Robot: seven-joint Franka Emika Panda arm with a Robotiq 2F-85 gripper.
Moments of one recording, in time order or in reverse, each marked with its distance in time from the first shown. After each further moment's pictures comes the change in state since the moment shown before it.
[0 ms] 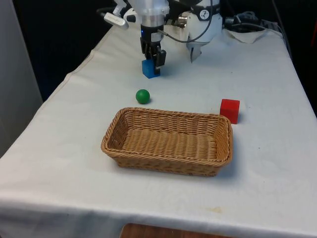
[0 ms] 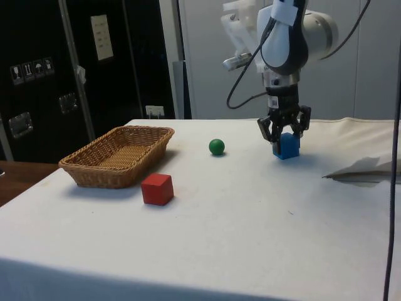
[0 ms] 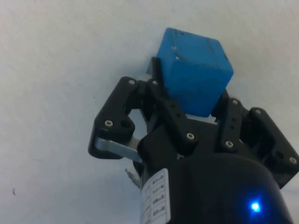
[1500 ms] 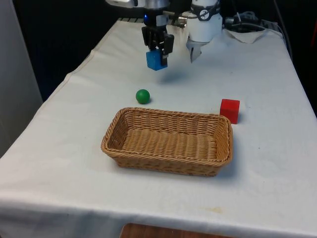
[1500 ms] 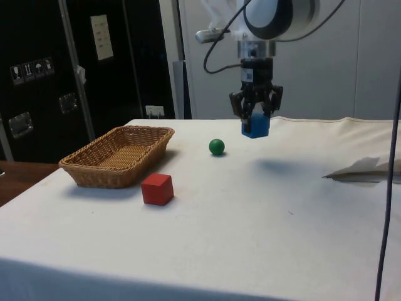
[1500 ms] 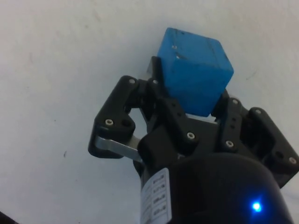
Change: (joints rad) arm 0.012 -0.179 0.033 0.094 -0.085 -0.166 0.013
